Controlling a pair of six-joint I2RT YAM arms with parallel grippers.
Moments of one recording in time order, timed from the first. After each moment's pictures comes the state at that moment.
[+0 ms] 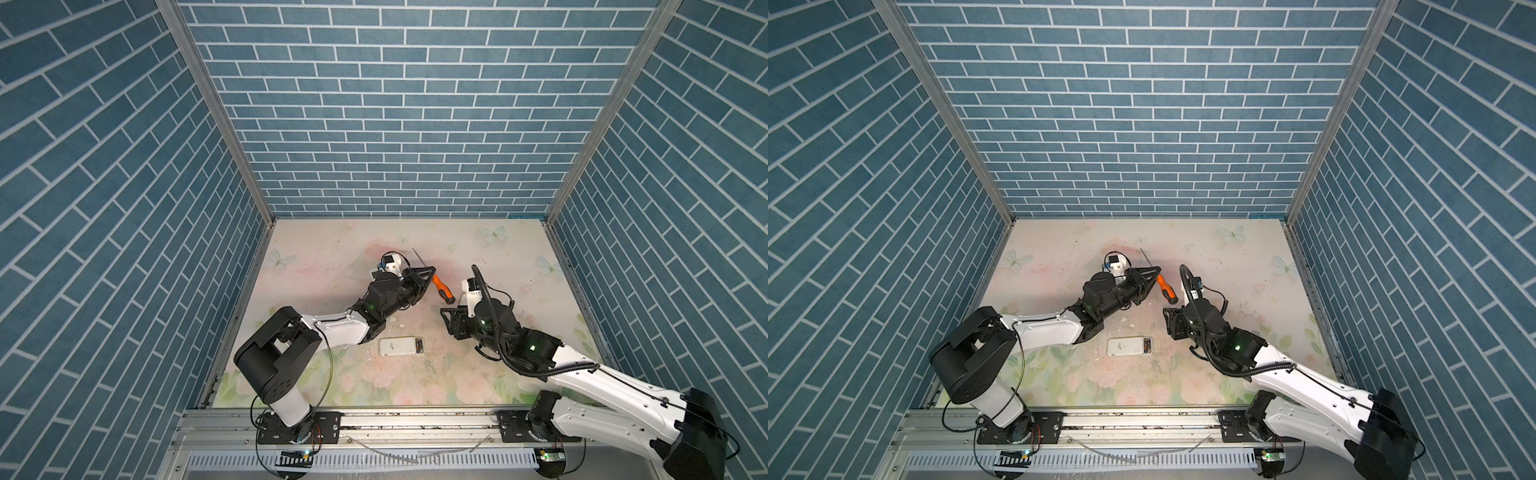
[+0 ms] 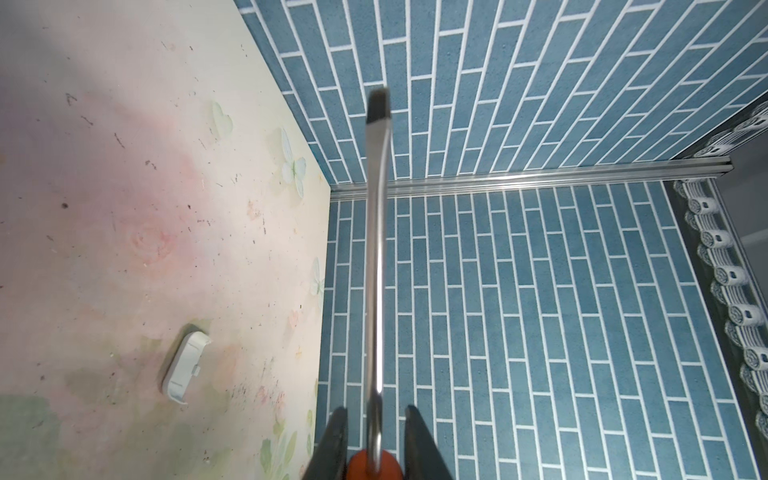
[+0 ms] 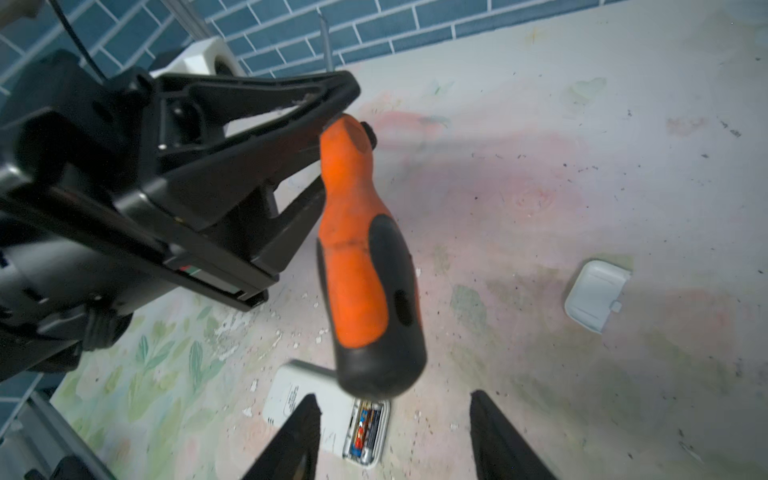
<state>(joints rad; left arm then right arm) -0.76 1.64 0.79 0.78 0.09 -1.50 0.94 0.94 0.57 -0.14 0.24 0.60</state>
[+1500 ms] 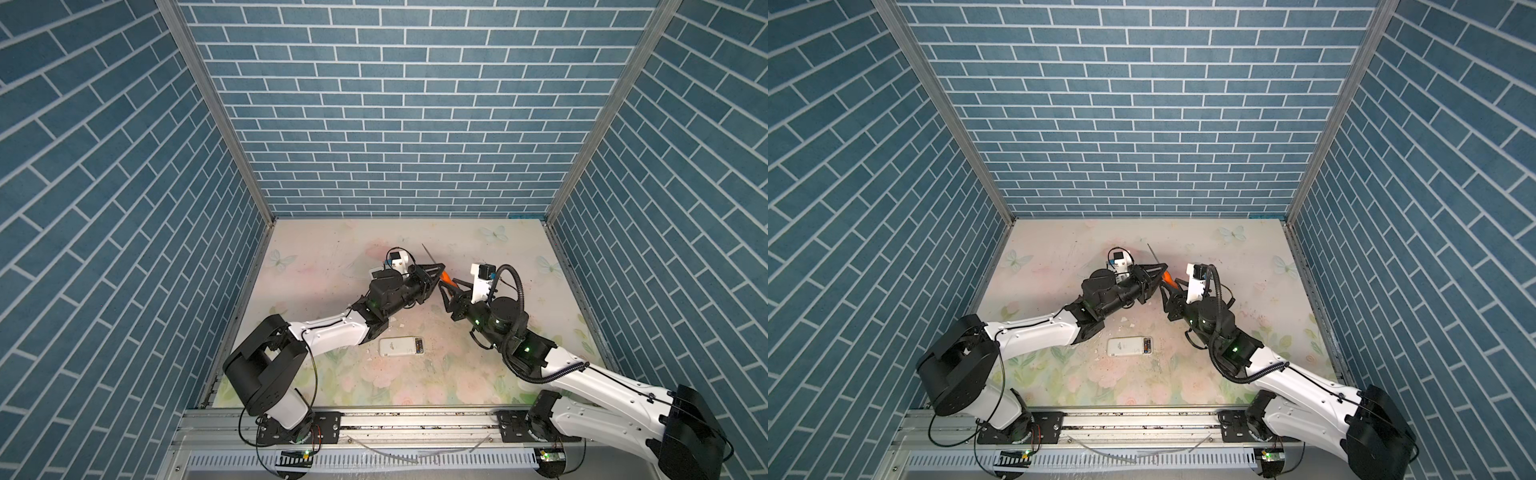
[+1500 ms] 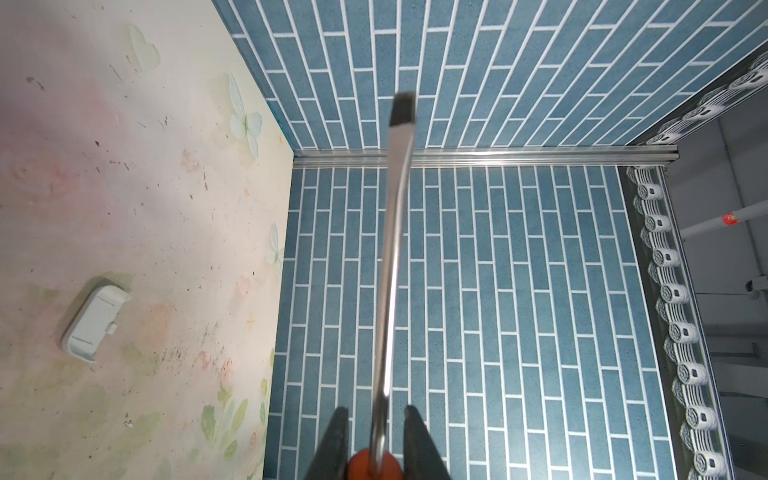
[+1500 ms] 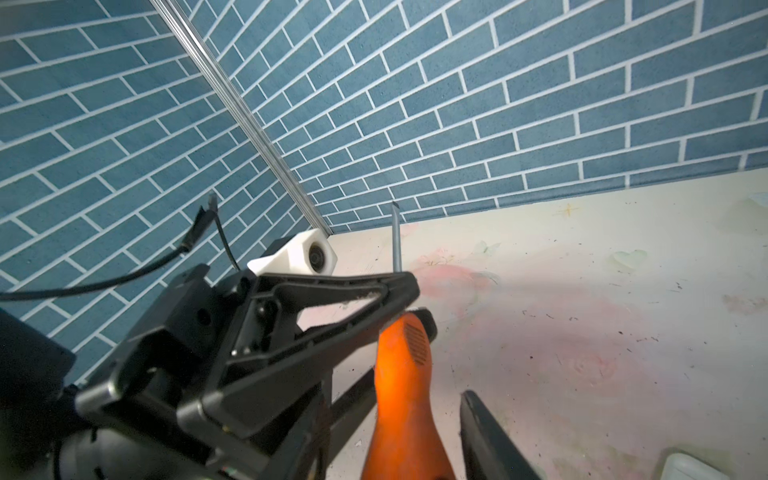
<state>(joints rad) -0.82 1.57 0.84 0.72 0.11 -1.57 0.87 0.99 0.54 0.36 0.22 0.49</state>
